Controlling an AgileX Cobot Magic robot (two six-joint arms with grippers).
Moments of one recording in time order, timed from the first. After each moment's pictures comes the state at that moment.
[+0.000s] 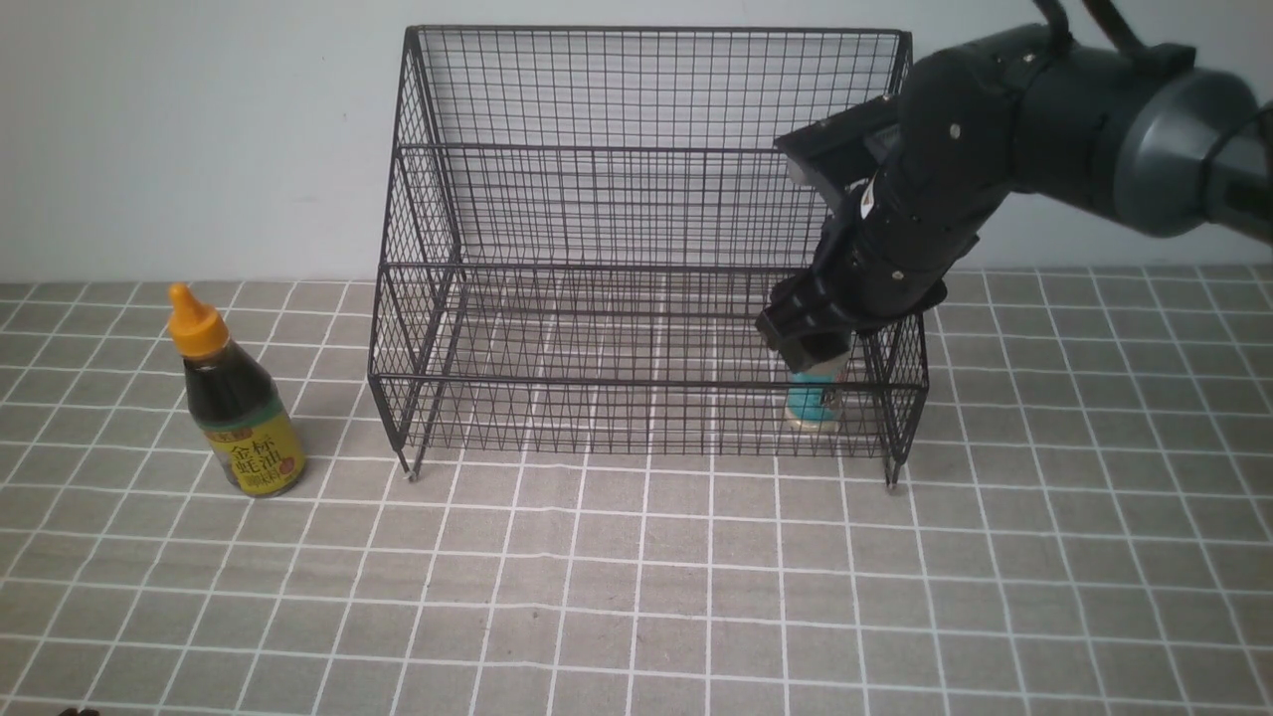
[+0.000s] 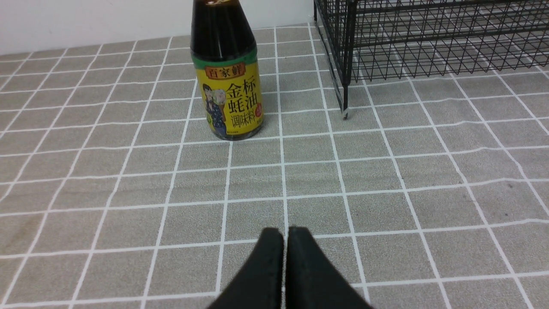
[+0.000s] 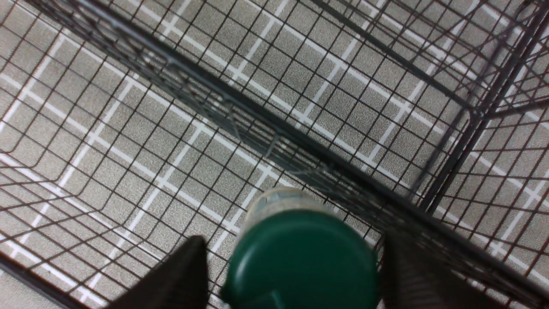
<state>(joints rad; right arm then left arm) 0.44 1.98 -1.68 0.00 1.02 -0.06 -0.09 -0.01 0.03 0.01 0.38 0.02</state>
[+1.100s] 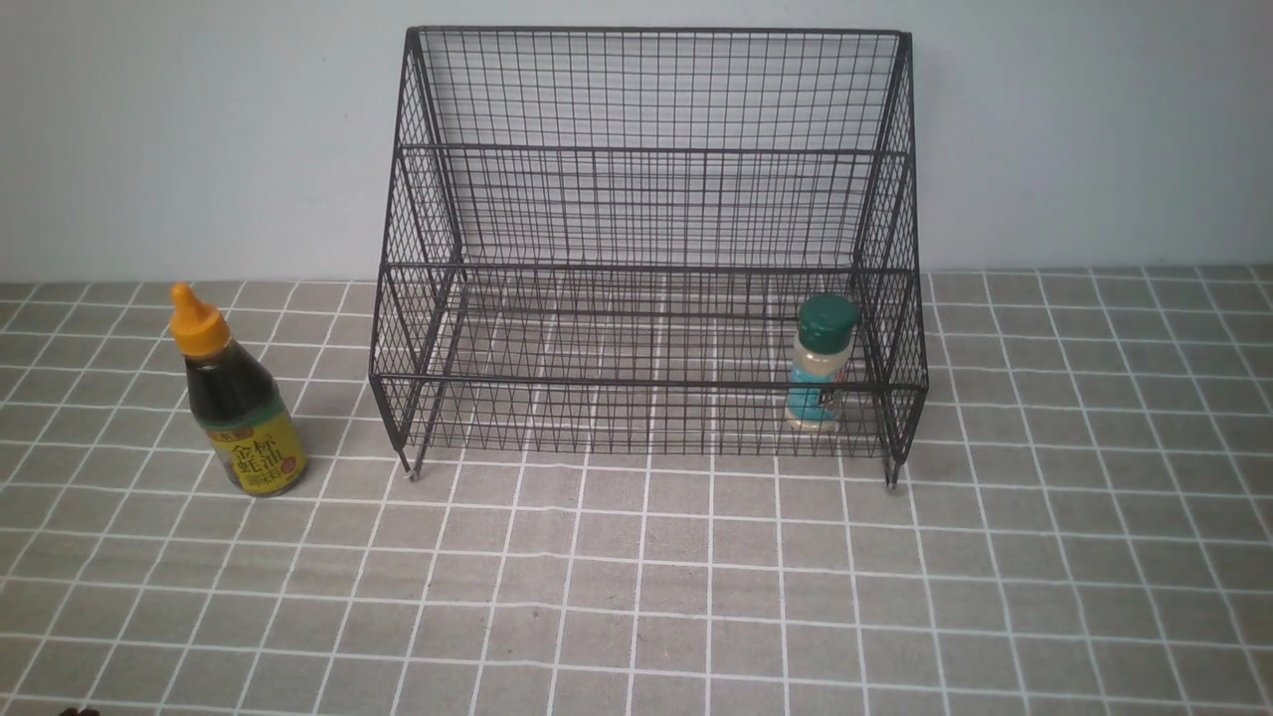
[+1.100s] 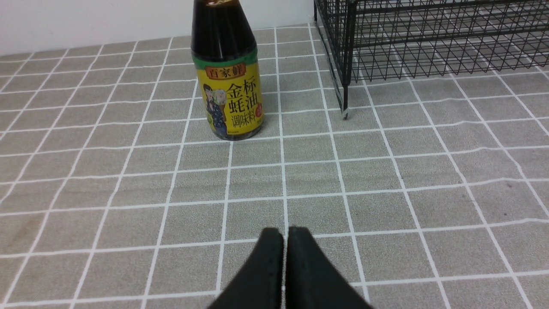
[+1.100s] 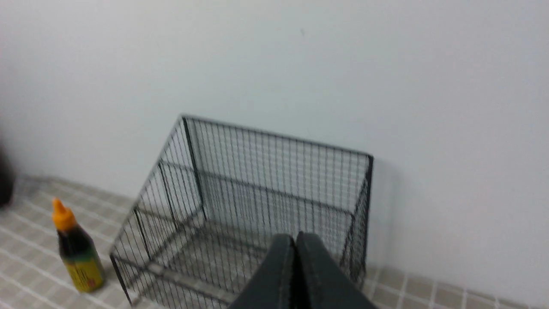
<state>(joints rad) 0.44 0.59 -1.17 -0.04 0.87 0.12 -0.09 -0.01 0.03 0.01 0.38 0.02</state>
